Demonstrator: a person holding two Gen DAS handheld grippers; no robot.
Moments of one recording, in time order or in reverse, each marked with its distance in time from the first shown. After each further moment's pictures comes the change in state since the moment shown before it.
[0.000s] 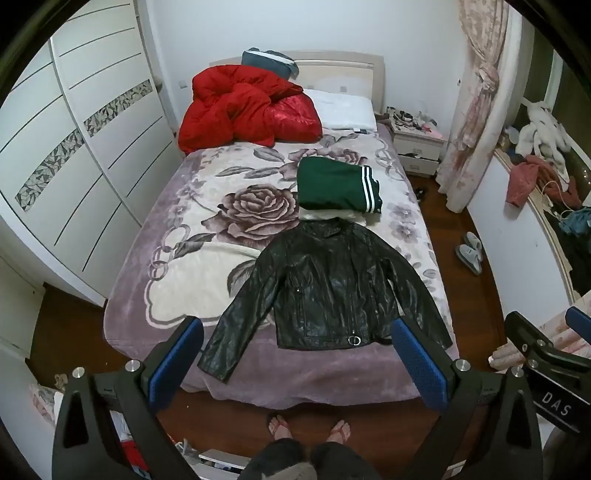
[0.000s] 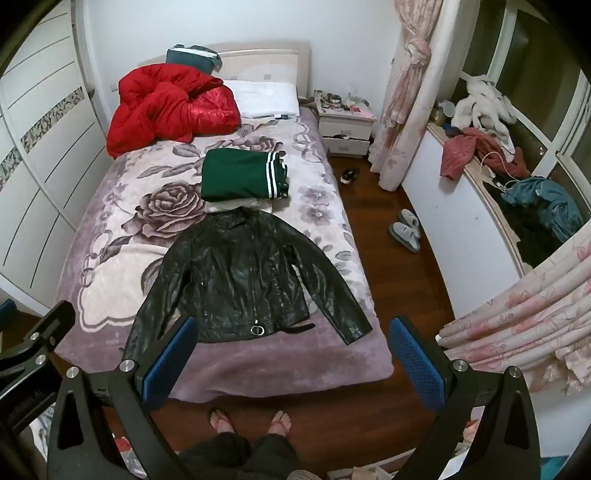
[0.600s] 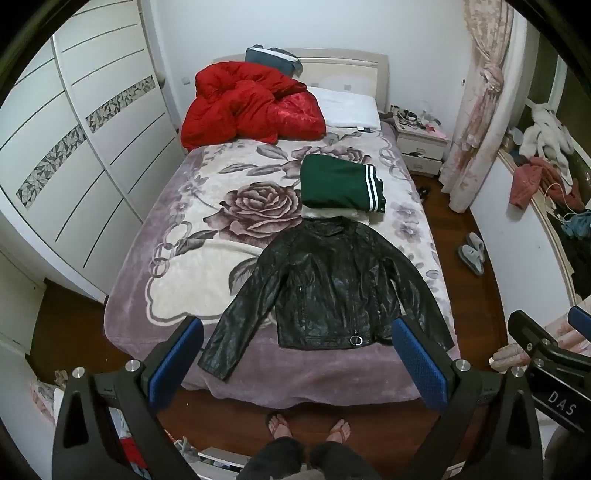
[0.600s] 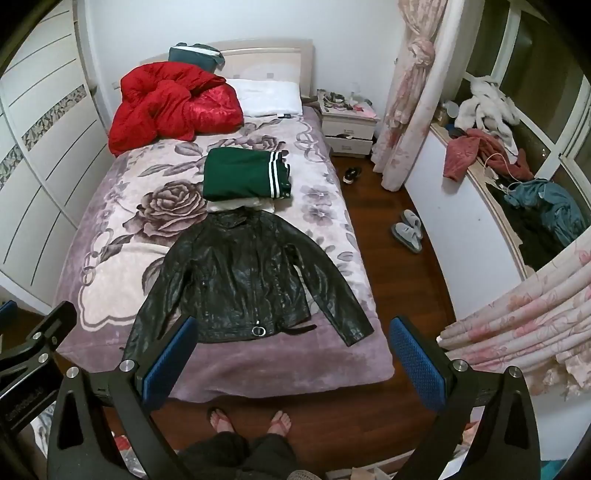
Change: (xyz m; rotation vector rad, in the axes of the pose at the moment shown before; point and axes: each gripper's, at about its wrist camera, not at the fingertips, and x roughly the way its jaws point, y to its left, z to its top) left arm 0.012 0.008 -0.007 -0.008 0.002 -0.003; right arm 0.003 0.001 0.003 -0.002 0.003 0.001
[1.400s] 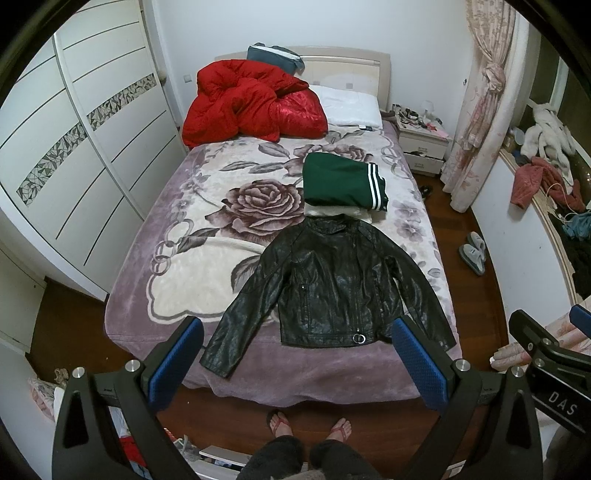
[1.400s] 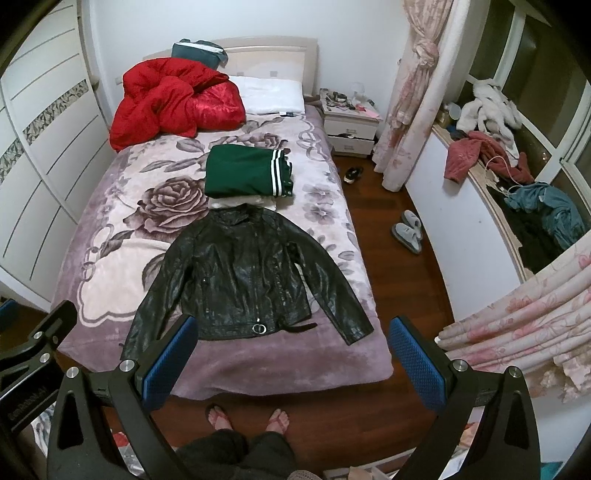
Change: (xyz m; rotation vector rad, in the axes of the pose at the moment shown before) left arm 0.001 0.006 0.001 -0.006 0.003 -0.002; right arm 0.001 0.013 -0.002 -0.009 0.005 -0.011
